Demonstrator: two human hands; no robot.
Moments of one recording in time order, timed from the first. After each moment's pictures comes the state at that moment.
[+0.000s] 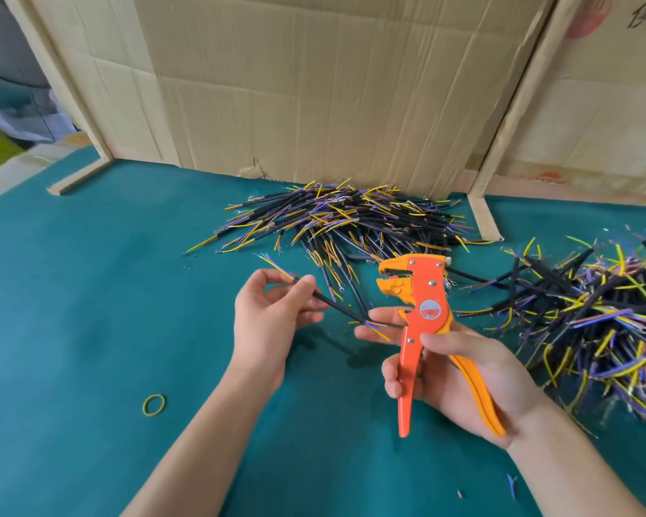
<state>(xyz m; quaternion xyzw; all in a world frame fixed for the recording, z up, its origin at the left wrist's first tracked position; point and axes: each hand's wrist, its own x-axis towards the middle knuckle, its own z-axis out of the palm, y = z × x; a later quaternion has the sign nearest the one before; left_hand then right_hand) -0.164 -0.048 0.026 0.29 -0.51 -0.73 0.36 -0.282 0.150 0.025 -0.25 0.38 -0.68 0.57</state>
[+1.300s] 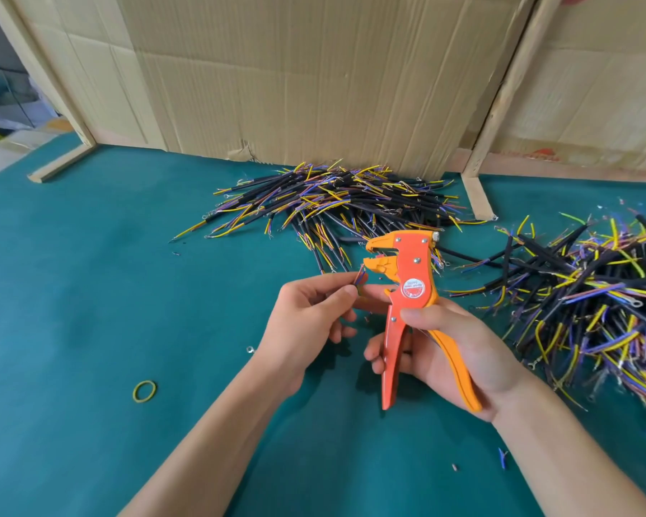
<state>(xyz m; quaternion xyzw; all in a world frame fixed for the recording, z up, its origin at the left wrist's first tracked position) -0.169 -0.015 0.025 0.22 -0.65 -0.70 0.20 -0.269 0.140 0.032 -0.20 0.46 -0.71 0.50</state>
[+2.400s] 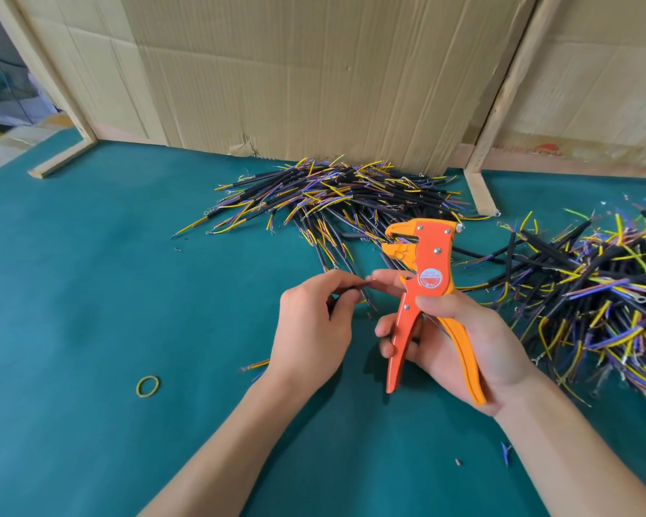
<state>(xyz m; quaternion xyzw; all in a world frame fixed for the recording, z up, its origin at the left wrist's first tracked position) -0.170 -0.006 0.015 0.21 -0.84 -0.40 0.31 -0.274 0.143 0.028 -0.21 0.43 -0.74 0.47</state>
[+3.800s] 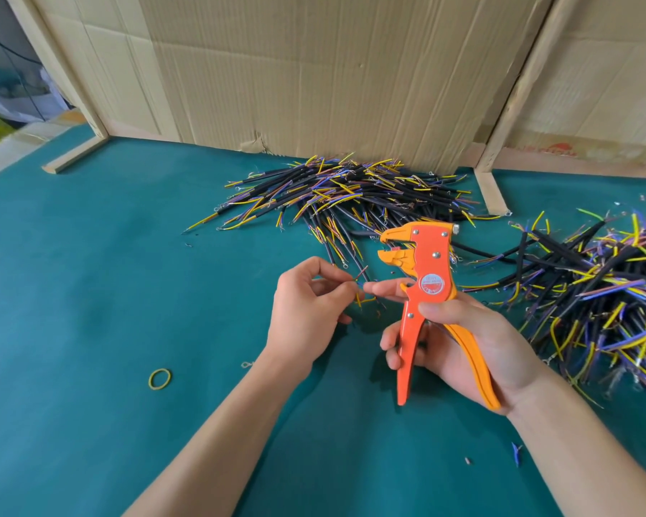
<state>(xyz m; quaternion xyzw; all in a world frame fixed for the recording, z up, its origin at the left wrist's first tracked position) -0.172 -0.022 0.016 0.28 -0.67 -0.63 0.27 -0.275 0.142 0.030 -0.26 0.45 -0.69 0.50</state>
